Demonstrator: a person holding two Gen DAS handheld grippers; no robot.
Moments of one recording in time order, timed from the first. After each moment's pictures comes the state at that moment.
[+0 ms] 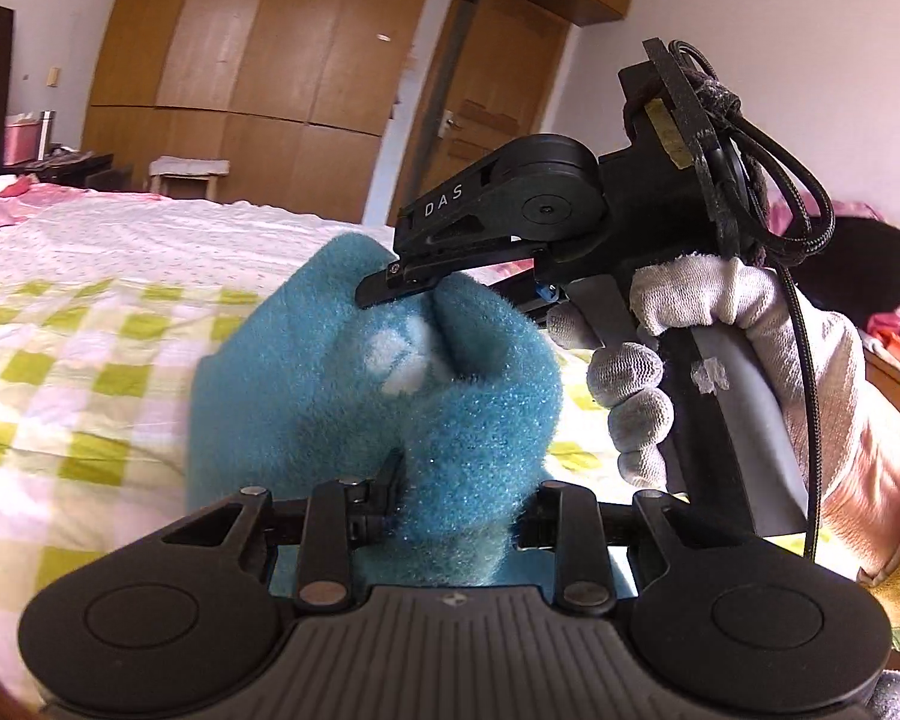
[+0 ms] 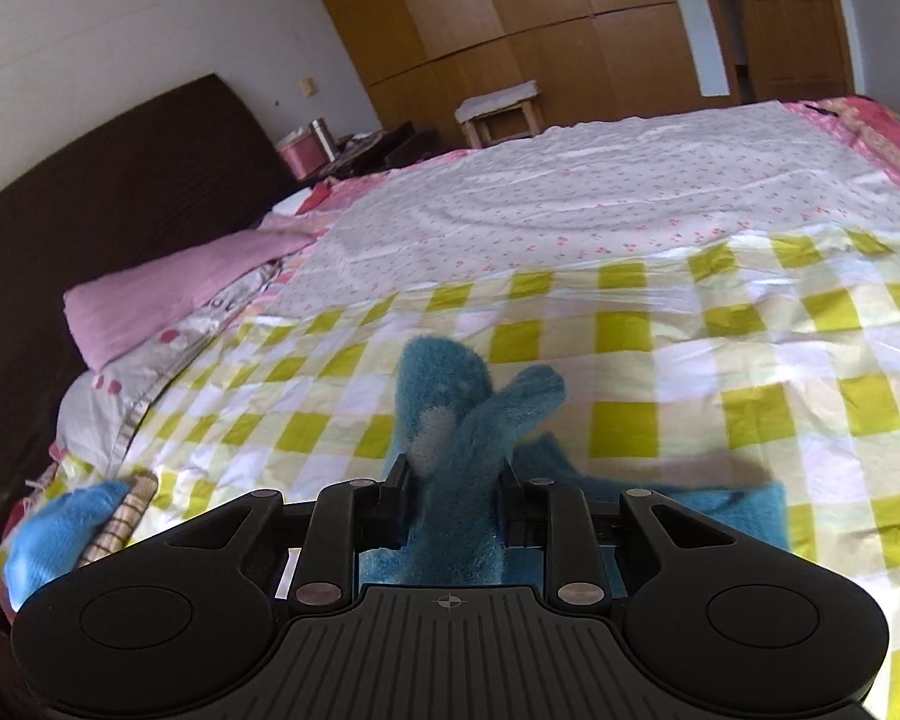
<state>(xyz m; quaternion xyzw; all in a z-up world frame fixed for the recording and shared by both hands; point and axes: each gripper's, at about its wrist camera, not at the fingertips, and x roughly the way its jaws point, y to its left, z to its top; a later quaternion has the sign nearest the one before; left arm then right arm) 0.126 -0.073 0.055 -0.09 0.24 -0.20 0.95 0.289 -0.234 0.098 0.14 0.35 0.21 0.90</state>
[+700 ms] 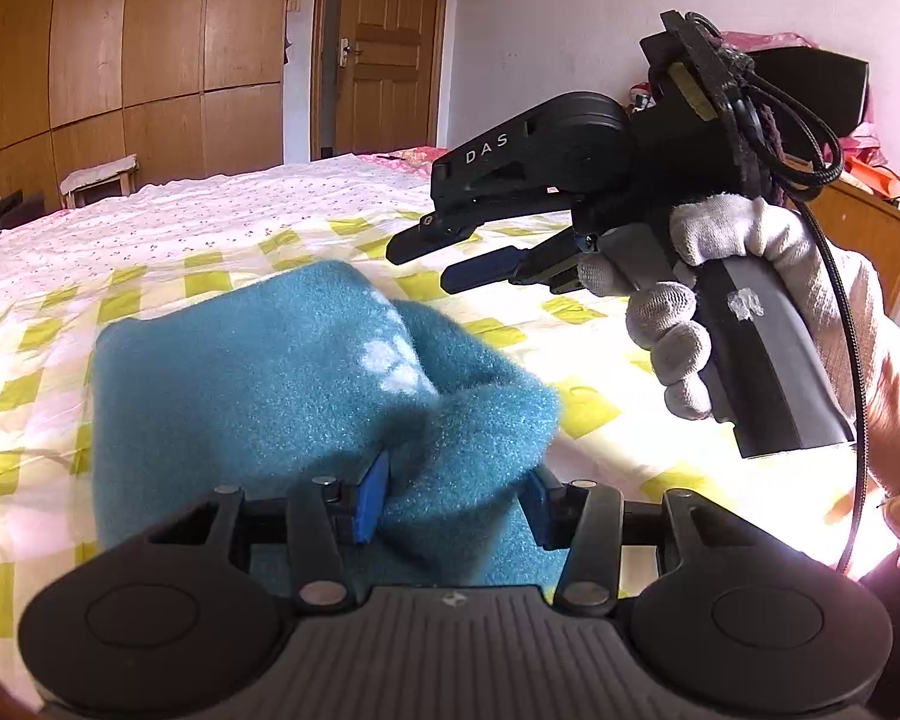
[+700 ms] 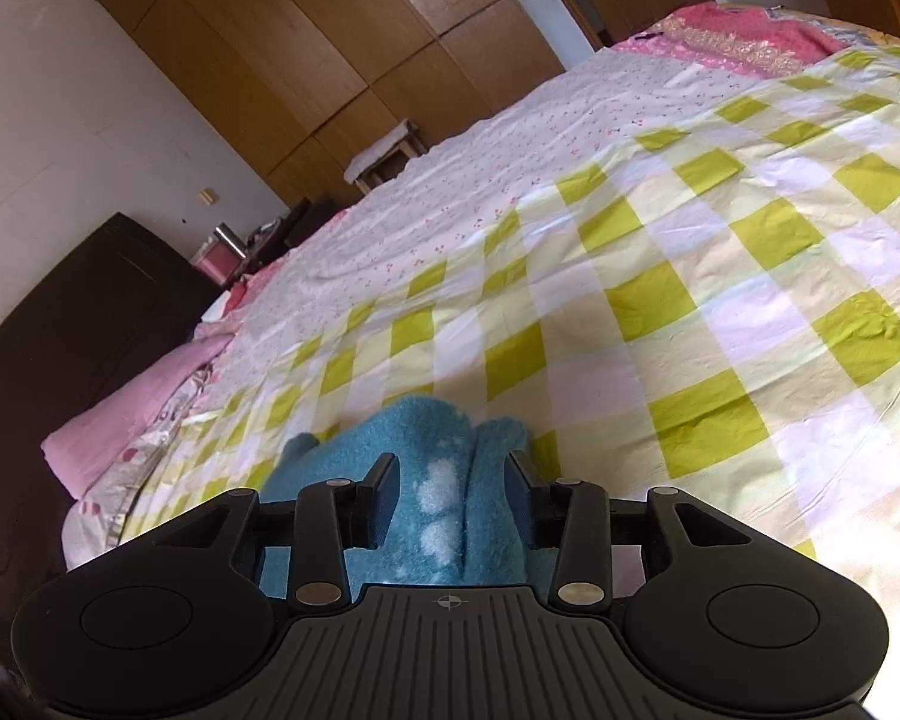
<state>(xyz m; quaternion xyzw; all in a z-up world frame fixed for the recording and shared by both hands) 0.113 -0.165 0.033 0.04 0.29 -0.25 0.92 0.262 -0.380 0.039 0.26 0.34 0.17 0.89</state>
